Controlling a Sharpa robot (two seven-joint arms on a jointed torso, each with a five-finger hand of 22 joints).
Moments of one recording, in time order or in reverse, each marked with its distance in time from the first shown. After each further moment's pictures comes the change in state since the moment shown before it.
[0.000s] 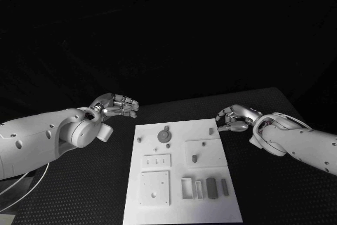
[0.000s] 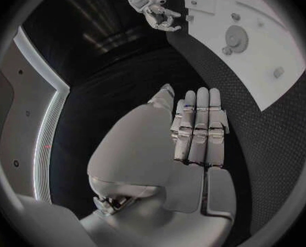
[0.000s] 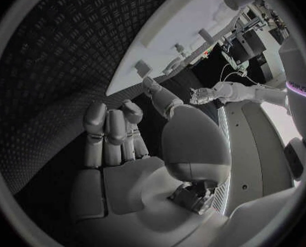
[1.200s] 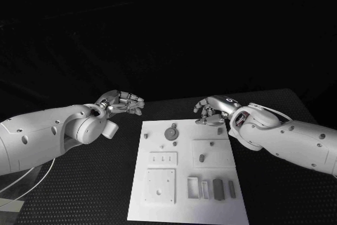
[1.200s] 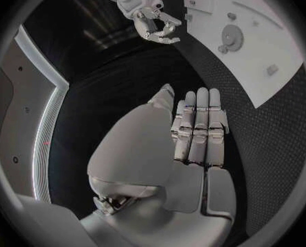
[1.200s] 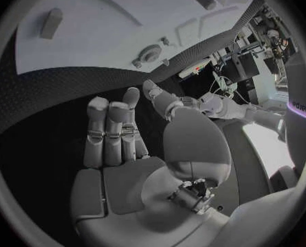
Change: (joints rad) left arm 0.014 -0.004 0.001 0.026 0.000 -0.009 -0.007; left_hand 0.000 0.000 0.000 0.000 0.000 -0.025 0.010 -0.005 -0.004 -0.020 0.005 0.000 -0.011 -0.004 -0.004 0.008 -0.011 0.005 -0.004 0.004 0.004 0.000; right arm 0.085 0.085 0.001 0.207 -0.261 -0.067 -0.213; right_hand -0.044 0.019 0.044 0.008 0.004 -0.020 -0.001 -0.023 -0.044 0.153 0.008 -0.664 -0.179 -0.024 -0.010 -0.295 -0.245 0.026 0.021 0.021 -0.208 0.000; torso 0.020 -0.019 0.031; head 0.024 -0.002
